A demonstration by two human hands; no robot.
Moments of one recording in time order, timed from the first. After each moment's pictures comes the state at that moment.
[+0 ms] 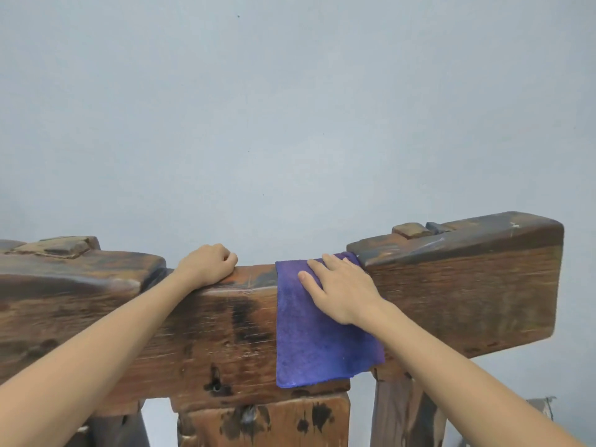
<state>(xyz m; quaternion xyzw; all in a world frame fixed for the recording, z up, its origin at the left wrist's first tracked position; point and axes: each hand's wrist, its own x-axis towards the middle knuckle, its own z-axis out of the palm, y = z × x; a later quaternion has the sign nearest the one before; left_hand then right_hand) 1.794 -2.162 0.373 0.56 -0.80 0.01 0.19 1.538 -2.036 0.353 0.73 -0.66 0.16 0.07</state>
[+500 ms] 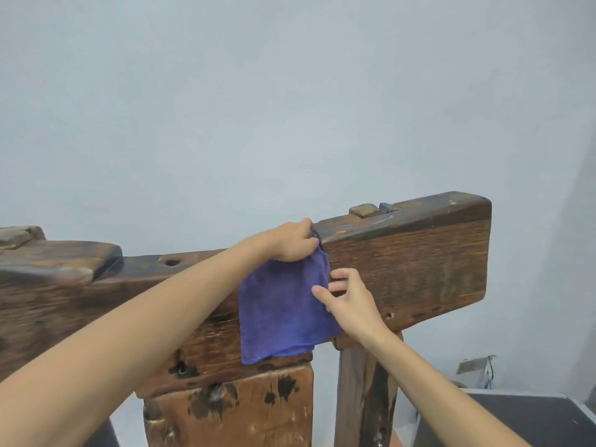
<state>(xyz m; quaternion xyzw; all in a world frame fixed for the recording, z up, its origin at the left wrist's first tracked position) 1.607 -2.094 0.400 0.39 -0.91 -0.11 0.11 1.484 -1.970 0.294 0.50 -0.67 0.50 -0.24</state>
